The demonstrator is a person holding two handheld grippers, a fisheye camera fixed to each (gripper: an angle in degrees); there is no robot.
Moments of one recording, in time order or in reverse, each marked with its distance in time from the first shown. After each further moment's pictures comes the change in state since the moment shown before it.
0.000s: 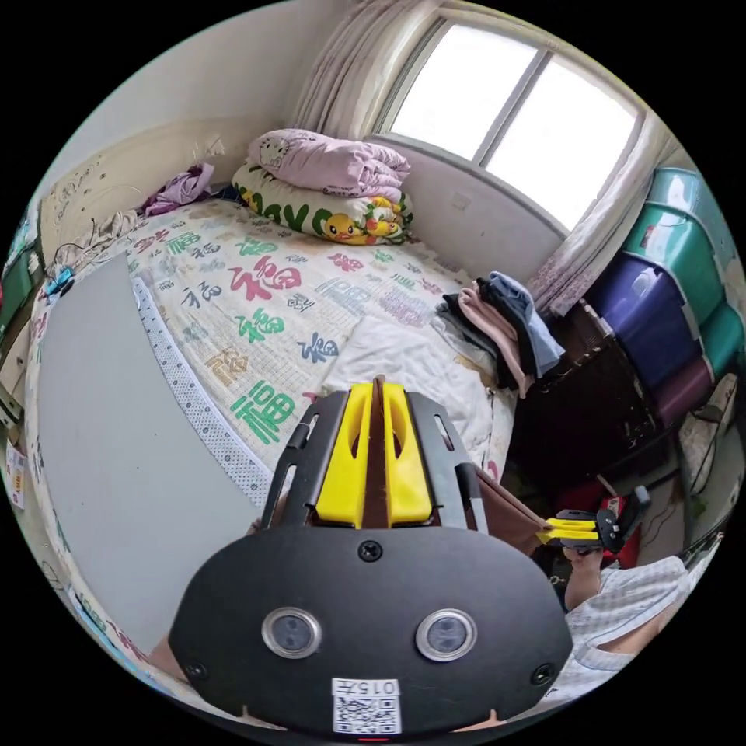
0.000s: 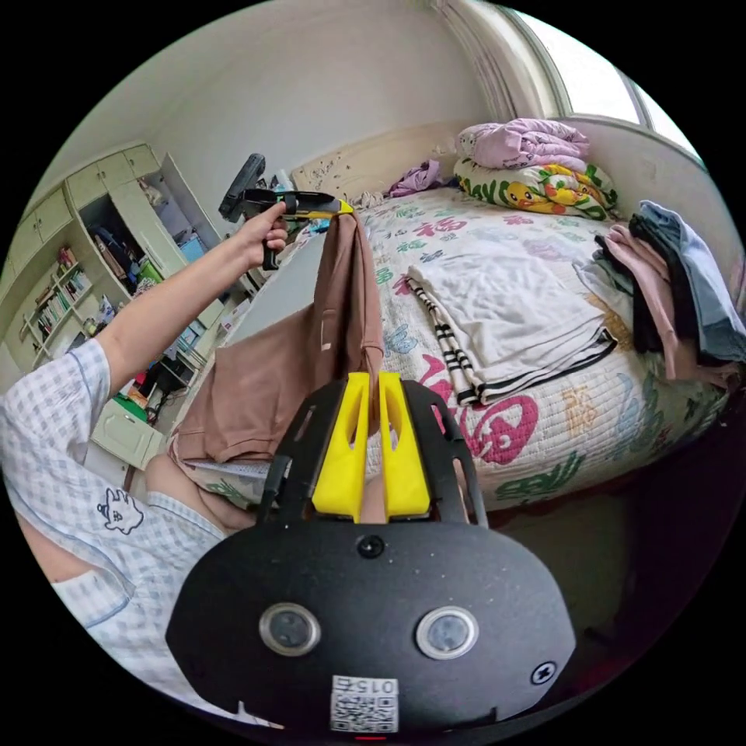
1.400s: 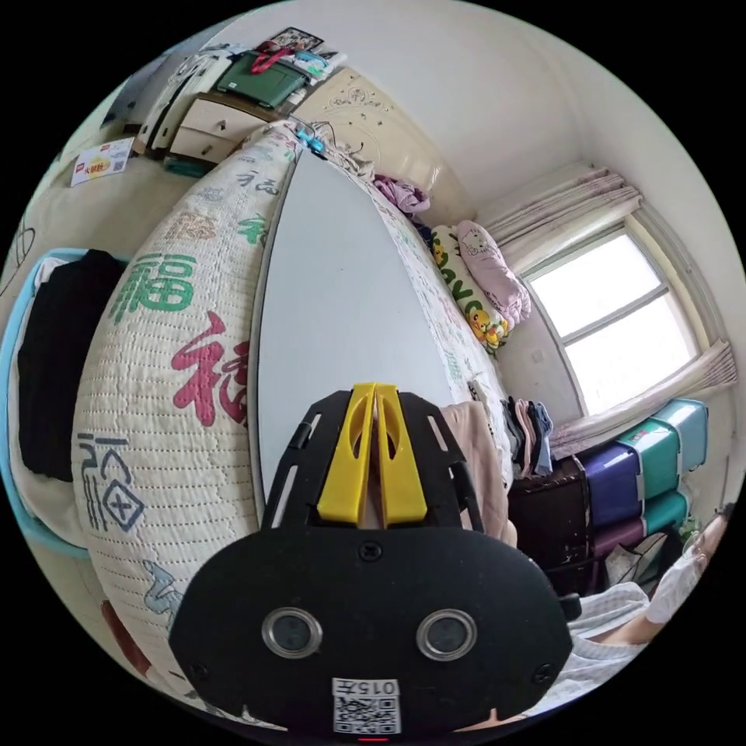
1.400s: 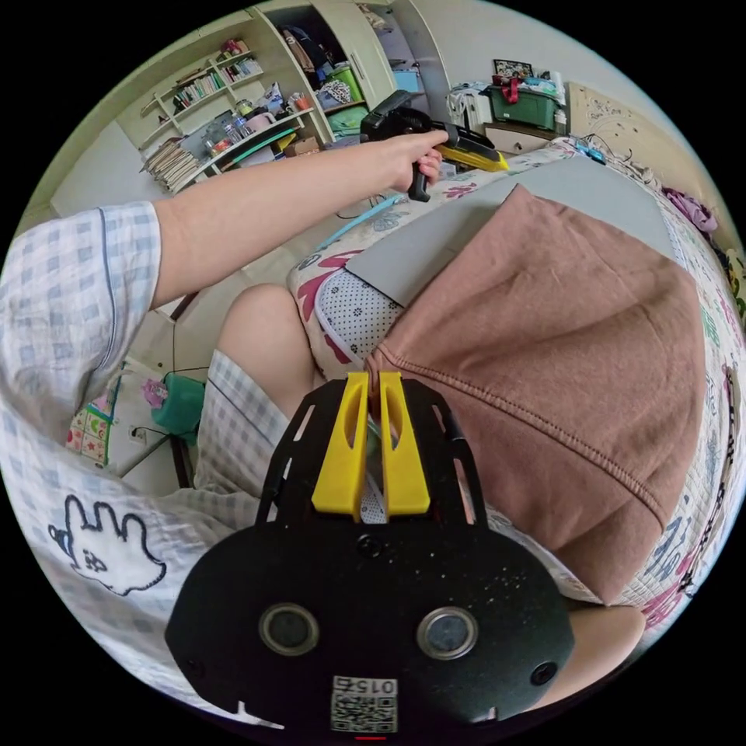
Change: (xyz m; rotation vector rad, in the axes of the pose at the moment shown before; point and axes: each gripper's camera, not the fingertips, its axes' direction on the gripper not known) left arm -0.307 0.416 -0.274 0.185 -0.019 -0.649; right arm -0.145 0.389 0.375 -0.537 -0.398 -0.582
